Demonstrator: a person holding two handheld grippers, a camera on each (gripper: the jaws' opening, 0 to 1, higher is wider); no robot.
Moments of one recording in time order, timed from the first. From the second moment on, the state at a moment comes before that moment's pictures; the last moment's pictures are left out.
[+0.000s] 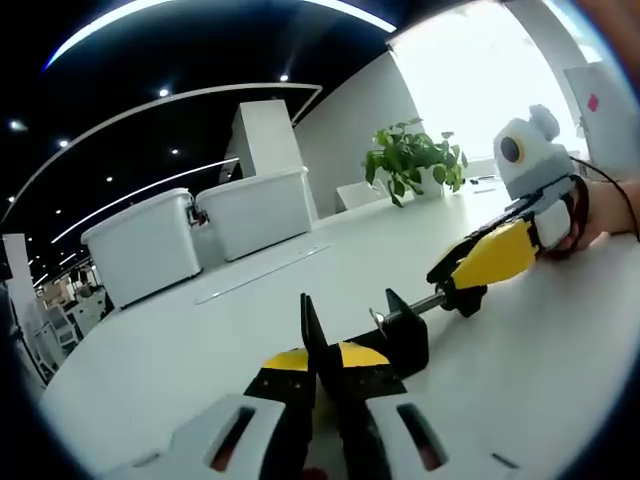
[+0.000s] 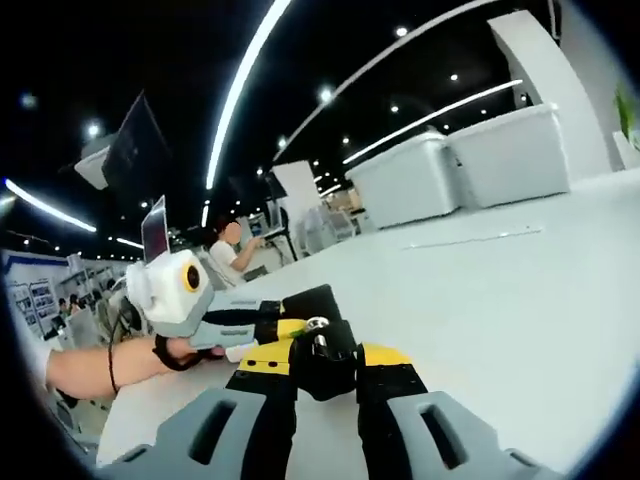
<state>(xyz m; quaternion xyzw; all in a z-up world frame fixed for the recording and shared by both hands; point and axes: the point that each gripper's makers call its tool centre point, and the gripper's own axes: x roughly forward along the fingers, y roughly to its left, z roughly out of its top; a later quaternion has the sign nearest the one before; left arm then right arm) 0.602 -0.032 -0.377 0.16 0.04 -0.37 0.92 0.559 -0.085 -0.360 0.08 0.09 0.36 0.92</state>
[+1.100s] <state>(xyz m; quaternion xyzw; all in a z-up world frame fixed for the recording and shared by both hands) 0.602 -0.033 -0.377 0.16 0.04 -0.37 0.92 0.552 -0.076 -0.351 -0.32 -0.04 0.31 0.89</state>
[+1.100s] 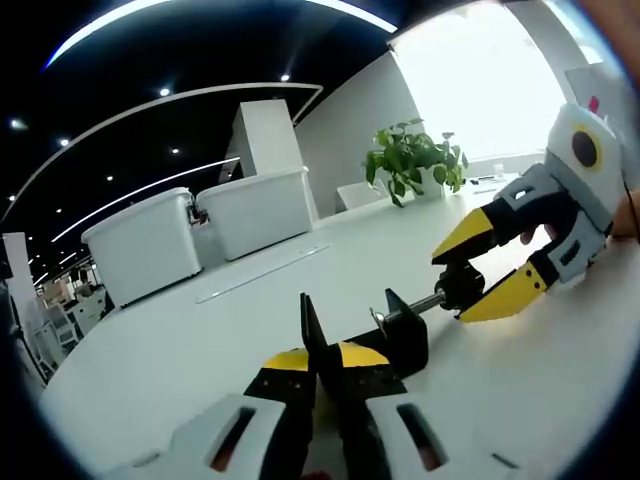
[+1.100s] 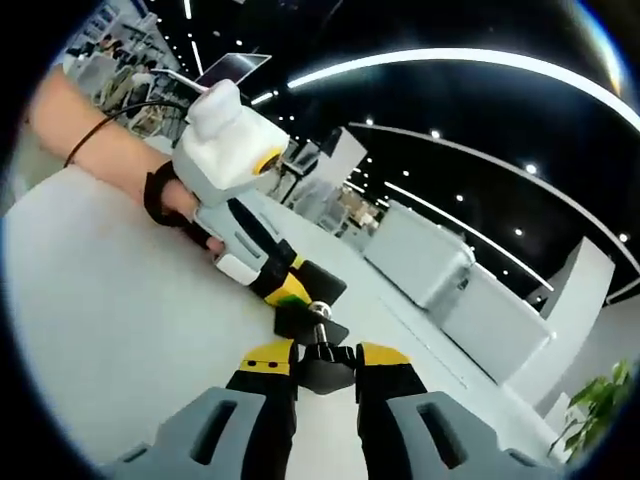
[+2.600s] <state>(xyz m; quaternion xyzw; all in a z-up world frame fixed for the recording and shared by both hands) 0.599 -0.033 -0.376 0.15 0.04 -0.37 0.92 0.559 -0.084 -0.356 -0.03 0.04 0.34 0.94</state>
